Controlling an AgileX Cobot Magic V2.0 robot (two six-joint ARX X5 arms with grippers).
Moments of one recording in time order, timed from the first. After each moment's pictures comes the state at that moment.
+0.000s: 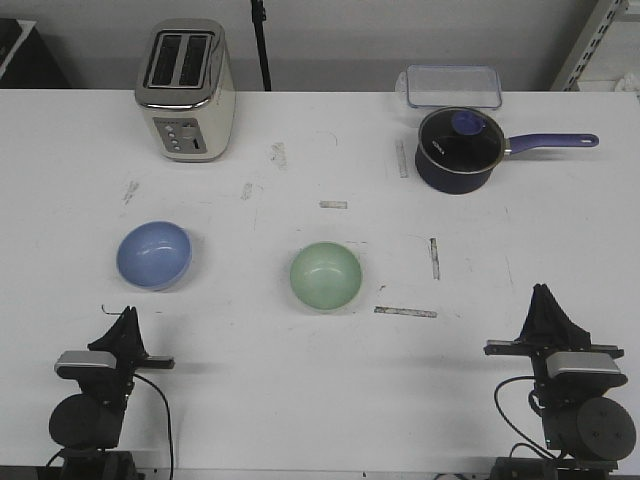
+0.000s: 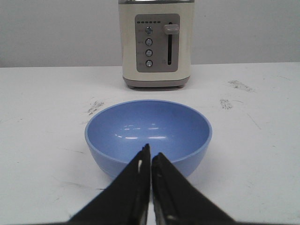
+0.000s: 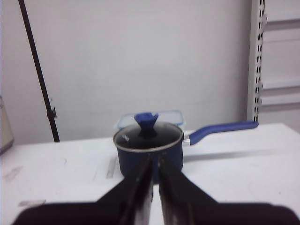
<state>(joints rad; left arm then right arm) 0.00 0.01 0.03 0.10 0.00 0.02 -0.05 0.23 0.40 -0.06 -0.06 0.11</state>
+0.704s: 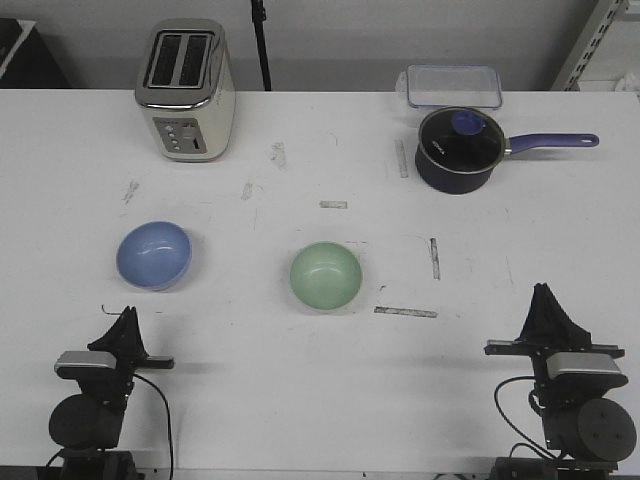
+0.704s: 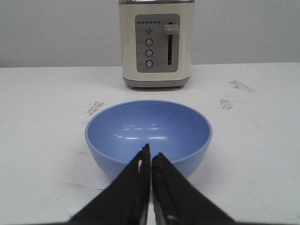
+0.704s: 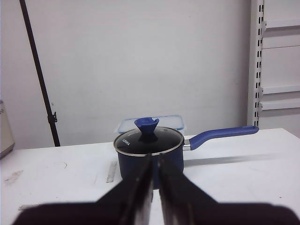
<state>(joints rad) 0.00 0.01 0.03 0.10 0.00 0.02 -0.05 0.23 0.40 -0.06 -0.06 0.11</state>
